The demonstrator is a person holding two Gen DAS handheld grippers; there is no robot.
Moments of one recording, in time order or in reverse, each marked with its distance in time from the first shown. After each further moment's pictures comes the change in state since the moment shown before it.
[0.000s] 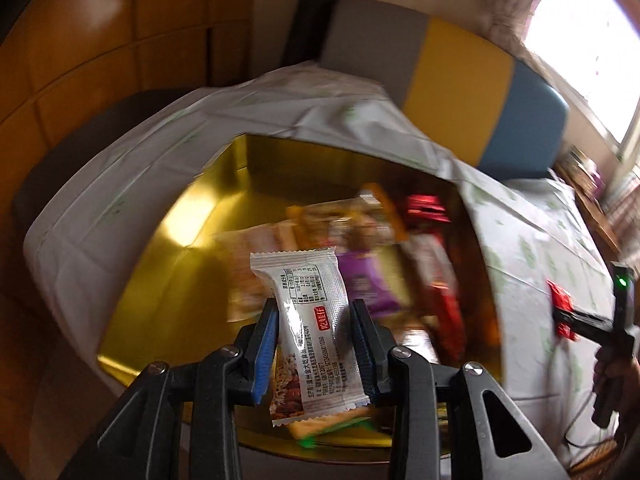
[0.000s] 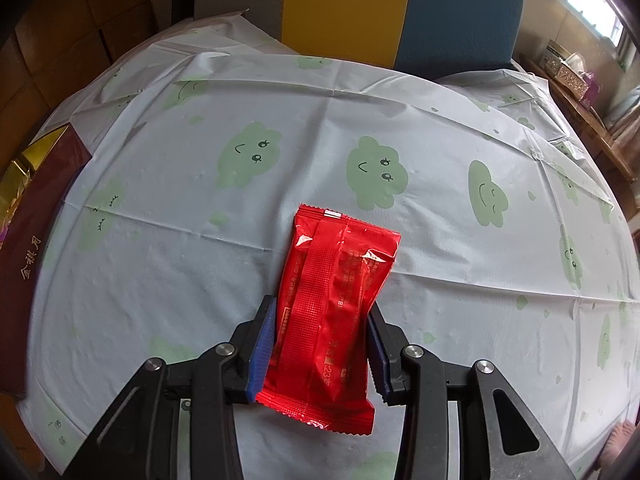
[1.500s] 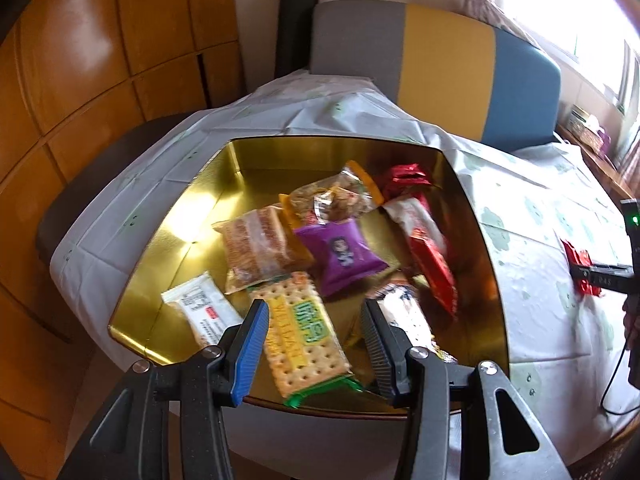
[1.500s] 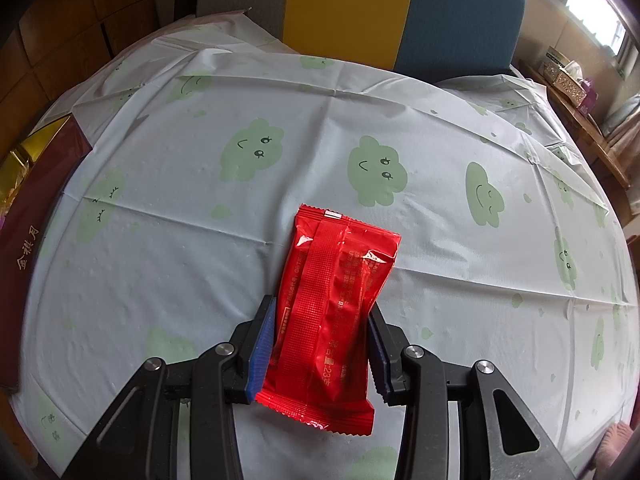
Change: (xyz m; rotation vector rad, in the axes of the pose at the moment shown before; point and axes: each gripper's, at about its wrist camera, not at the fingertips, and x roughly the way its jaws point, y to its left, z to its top) left arm -0.018 -0.050 -0.035 0.160 -0.040 0.097; right arm -0.002 0.001 0.000 -0.019 -0.001 -0.022
